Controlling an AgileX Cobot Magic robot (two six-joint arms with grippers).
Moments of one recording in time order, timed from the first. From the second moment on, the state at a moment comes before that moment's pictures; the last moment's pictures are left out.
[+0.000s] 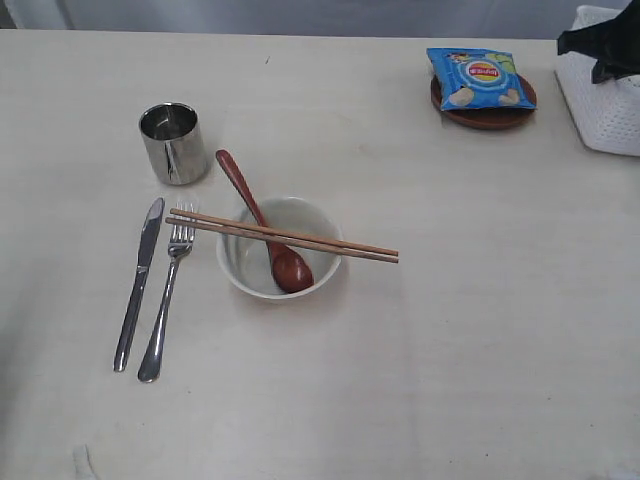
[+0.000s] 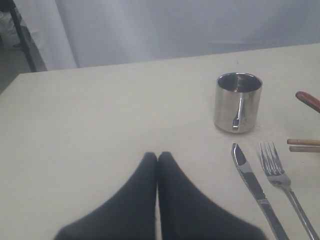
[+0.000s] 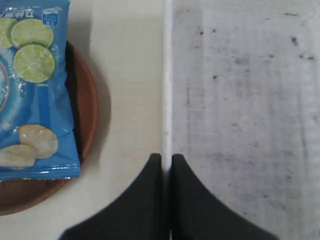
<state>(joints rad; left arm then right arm) -0.12 0.00 0.00 0.15 0.35 -0.08 -0.13 2.19 -1.66 0.05 0.63 -0.15</state>
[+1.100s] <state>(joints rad) -0.12 0.00 0.00 0.15 0.35 -0.08 0.21 2.22 -1.68 0.56 0.75 -0.63</state>
